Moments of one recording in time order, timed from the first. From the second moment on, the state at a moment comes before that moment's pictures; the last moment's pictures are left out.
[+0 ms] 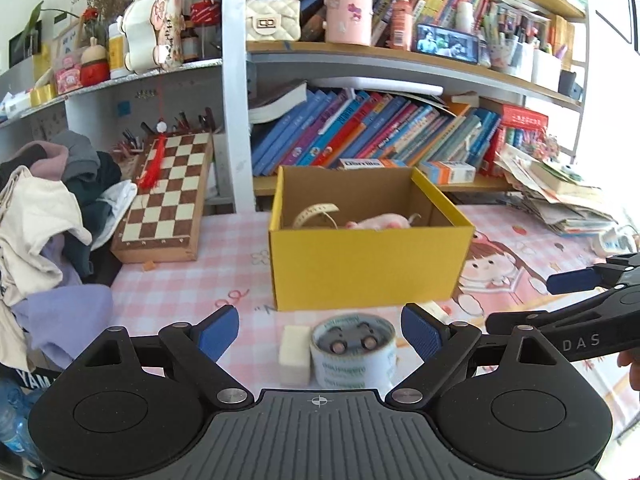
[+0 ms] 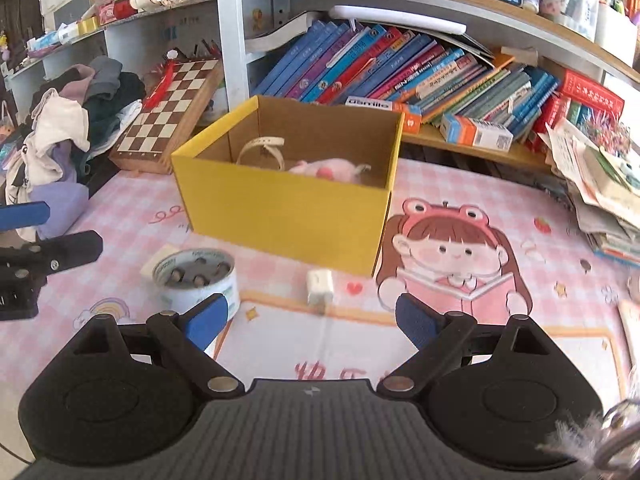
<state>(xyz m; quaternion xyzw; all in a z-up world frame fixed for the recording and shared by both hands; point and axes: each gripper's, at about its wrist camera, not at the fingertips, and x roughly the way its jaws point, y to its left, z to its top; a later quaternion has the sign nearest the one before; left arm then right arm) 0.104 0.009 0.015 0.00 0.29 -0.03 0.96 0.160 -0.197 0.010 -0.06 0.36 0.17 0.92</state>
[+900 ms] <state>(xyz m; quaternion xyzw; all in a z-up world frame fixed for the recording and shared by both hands) 0.063 0.013 -0.010 0.02 0.33 -0.02 0.94 0.092 -0.180 -0.015 -0.04 0.37 0.14 0.92</state>
